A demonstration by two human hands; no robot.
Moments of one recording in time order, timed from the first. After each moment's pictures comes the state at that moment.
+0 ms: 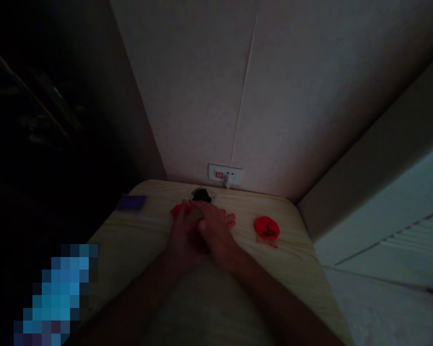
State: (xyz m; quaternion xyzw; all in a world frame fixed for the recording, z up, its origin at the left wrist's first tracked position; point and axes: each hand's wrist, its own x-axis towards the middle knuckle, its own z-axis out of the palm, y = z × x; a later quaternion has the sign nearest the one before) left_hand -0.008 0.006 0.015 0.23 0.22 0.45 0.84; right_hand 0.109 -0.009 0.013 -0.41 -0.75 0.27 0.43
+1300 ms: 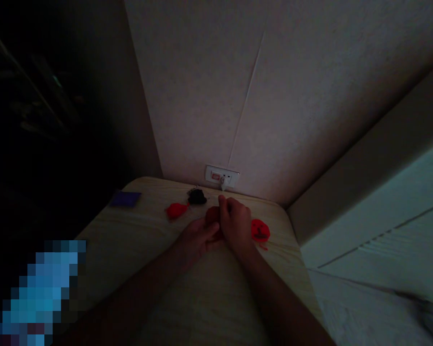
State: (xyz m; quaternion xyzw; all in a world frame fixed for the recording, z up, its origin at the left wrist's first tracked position) left_hand 0.016 0.000 -0.010 0.29 0.26 0.41 0.82; right_hand 0.142 0.017 0.025 -0.67 -0.61 0.09 0.41
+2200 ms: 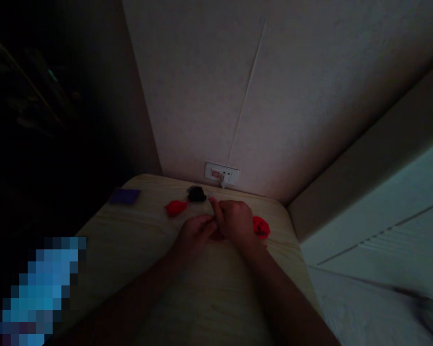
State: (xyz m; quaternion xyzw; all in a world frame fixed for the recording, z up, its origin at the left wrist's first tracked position) left_hand 0.009 0.001 -0.016 0.59 0.37 0.45 0.56; right_hand 0.149 0.013 0.038 -0.62 -0.73 0.03 0.29
